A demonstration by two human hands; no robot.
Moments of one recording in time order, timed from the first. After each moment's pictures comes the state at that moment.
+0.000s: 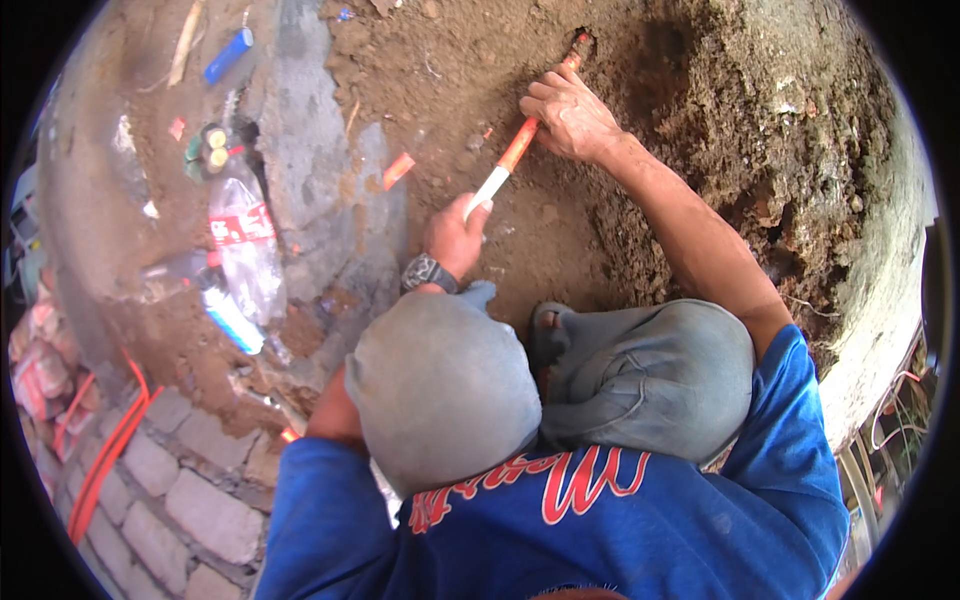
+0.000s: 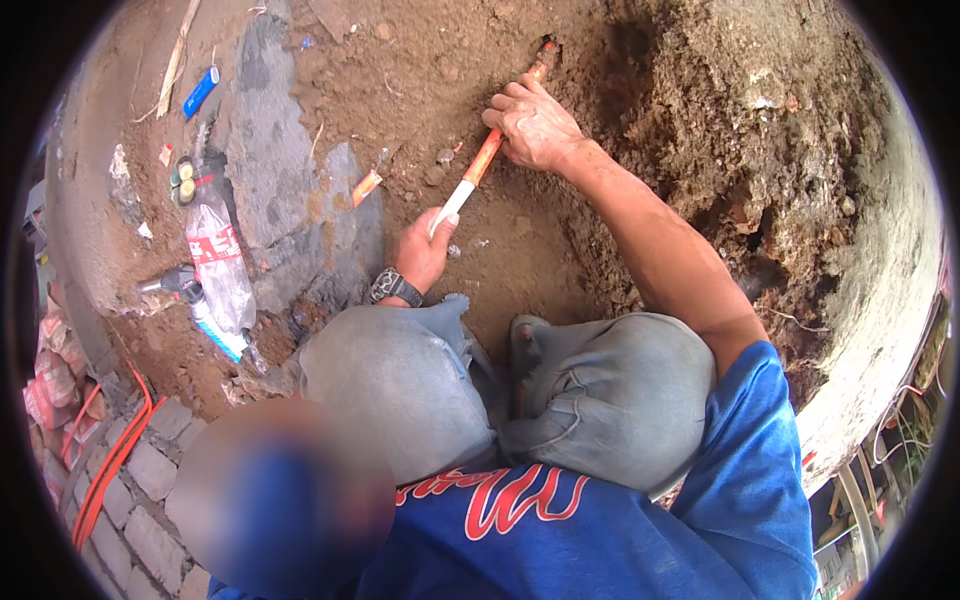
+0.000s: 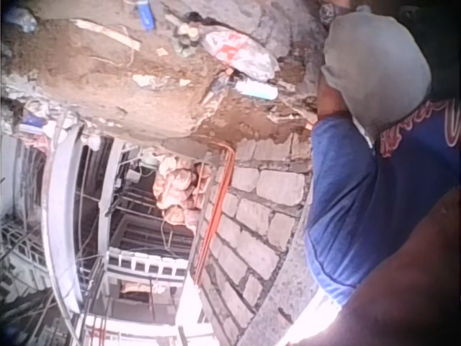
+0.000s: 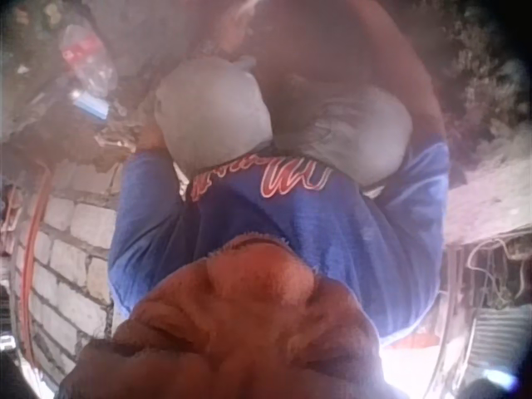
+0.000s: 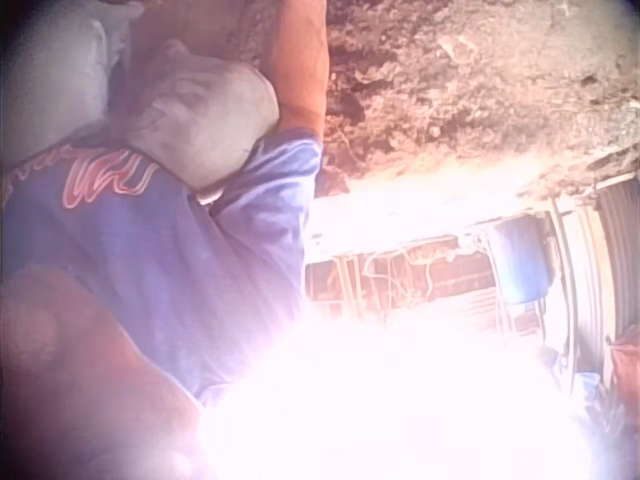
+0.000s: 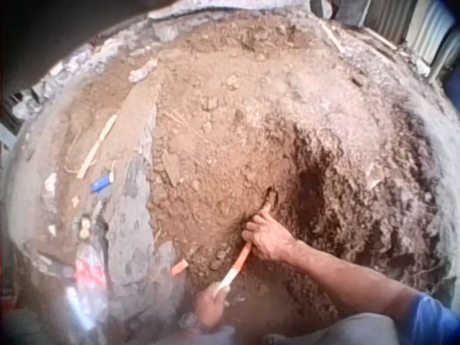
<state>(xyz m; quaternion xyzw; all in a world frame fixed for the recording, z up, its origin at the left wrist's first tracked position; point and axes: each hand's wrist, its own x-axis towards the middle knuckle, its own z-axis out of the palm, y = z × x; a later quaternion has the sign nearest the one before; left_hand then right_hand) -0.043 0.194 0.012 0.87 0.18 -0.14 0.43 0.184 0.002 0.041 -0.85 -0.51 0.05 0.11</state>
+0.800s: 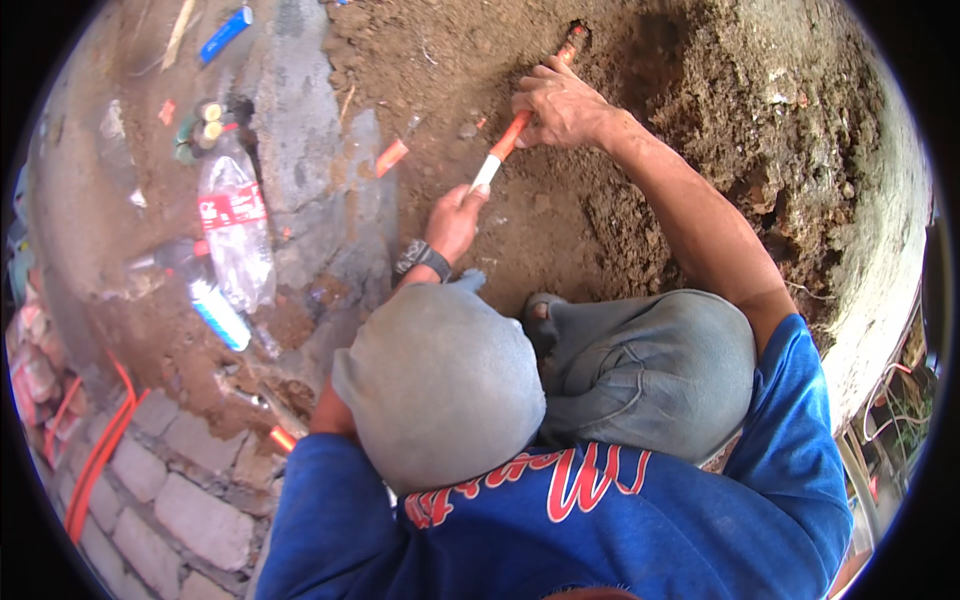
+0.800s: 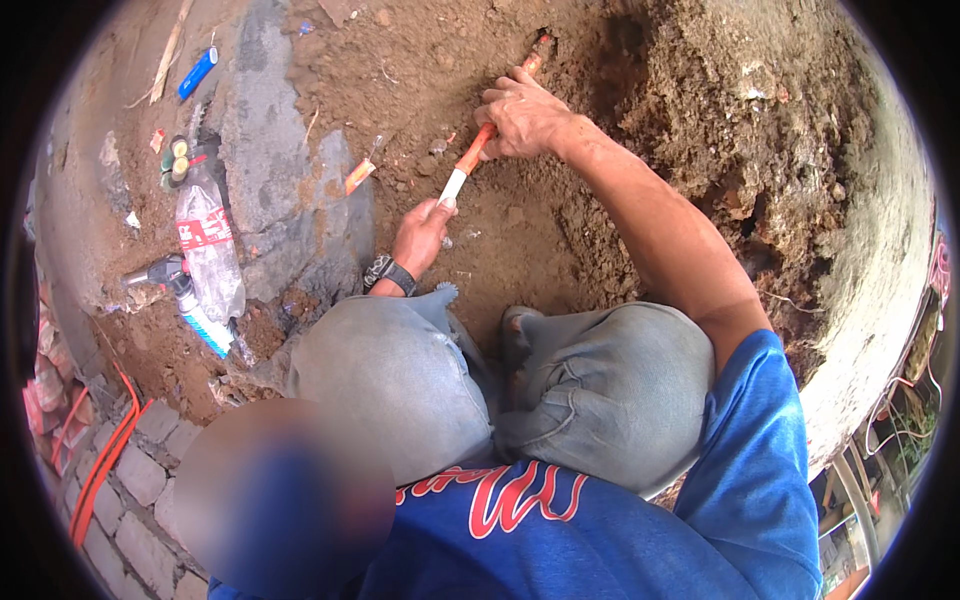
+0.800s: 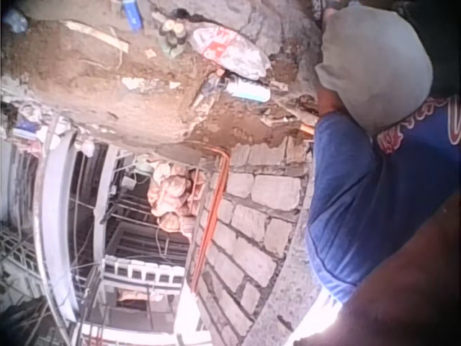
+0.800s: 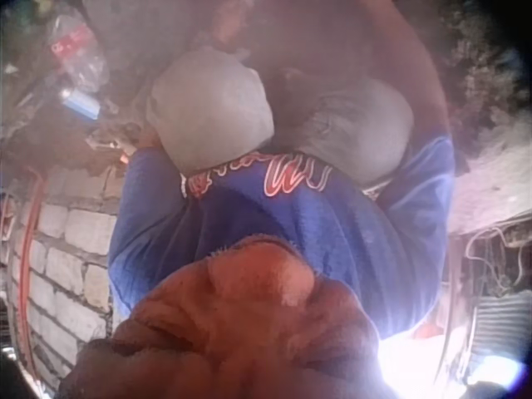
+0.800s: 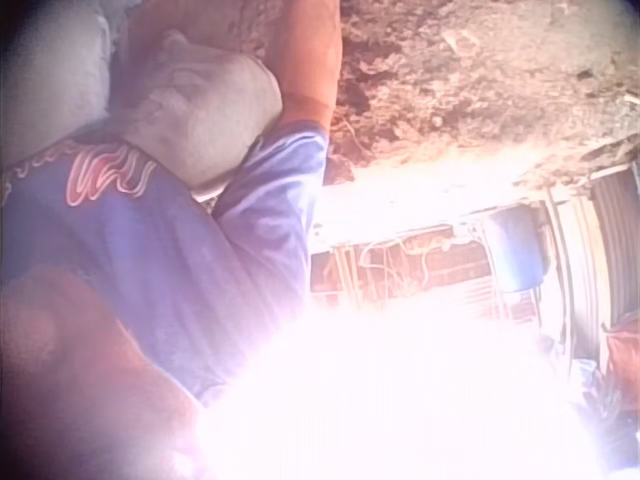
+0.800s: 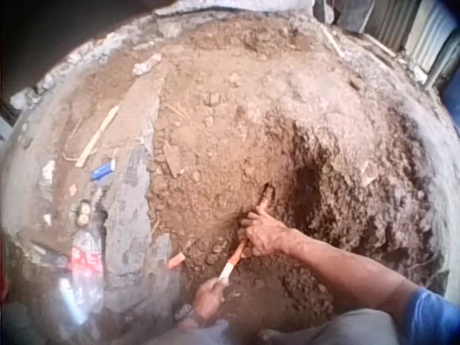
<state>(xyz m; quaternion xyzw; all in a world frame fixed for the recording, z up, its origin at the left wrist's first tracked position) -0.035 0.186 0.009 0.72 0.28 -0.22 0.60 0.188 0.011 0.061 -0.84 -0.50 0.22 0.05</state>
